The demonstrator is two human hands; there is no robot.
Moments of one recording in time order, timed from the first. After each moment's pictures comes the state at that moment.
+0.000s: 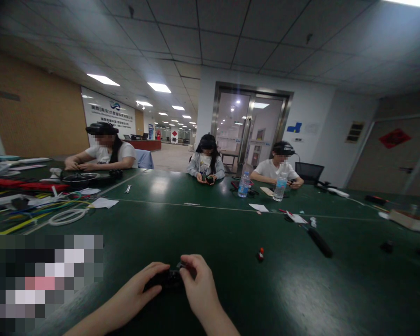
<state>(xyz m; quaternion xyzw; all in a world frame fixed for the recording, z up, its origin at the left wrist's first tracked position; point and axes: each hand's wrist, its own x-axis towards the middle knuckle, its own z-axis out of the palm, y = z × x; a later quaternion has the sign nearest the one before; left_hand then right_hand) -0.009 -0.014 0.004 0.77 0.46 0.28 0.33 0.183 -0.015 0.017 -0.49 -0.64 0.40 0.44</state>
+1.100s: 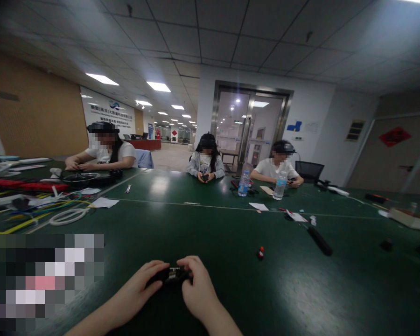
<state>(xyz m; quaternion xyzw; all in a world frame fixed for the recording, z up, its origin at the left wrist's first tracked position) -0.008 -0.009 -0.004 0.77 0.50 0.28 0.29 0.185 -0.019 0.017 -0.51 -0.71 0.35 0.34</state>
